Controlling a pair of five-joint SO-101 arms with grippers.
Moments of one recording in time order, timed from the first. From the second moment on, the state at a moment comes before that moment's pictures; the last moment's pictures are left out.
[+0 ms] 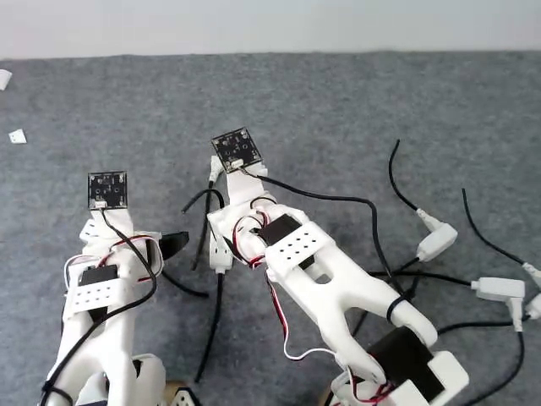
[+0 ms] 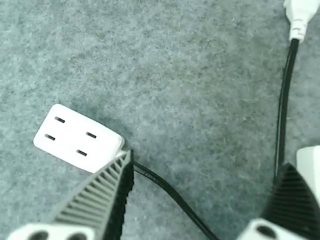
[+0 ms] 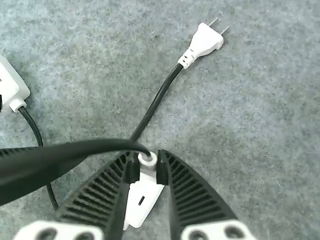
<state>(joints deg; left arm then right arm) -16.5 -32.0 72.7 27.6 -3.2 -39.5 -5.6 34.2 31.3 -12.7</state>
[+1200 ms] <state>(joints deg) -18.1 -32.0 72.7 27.6 -3.2 -40.2 -6.6 39.3 31.5 -10.5</state>
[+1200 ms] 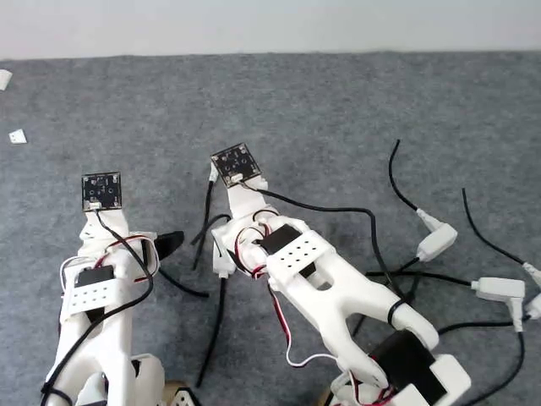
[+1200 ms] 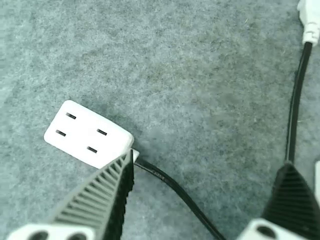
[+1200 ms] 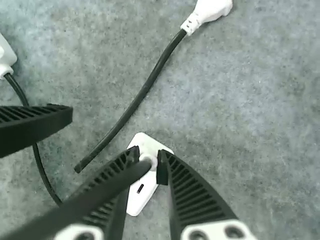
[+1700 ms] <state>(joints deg) -18.5 -32.0 72.7 27.6 -3.2 -45.5 1.3 33.9 38.7 -15.2</state>
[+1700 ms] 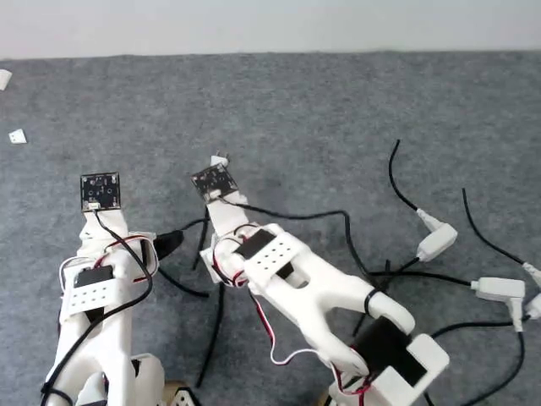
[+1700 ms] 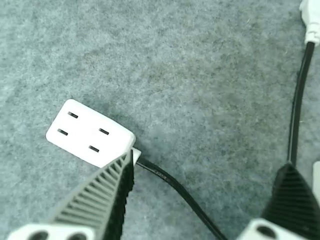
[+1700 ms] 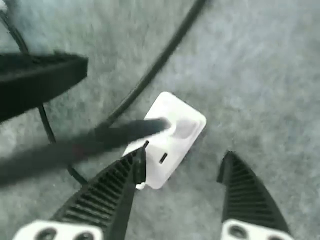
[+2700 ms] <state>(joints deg) -18.5 -32.0 72.7 25.5 -3.2 -33.5 4.2 10.4 72.5 -9.8</state>
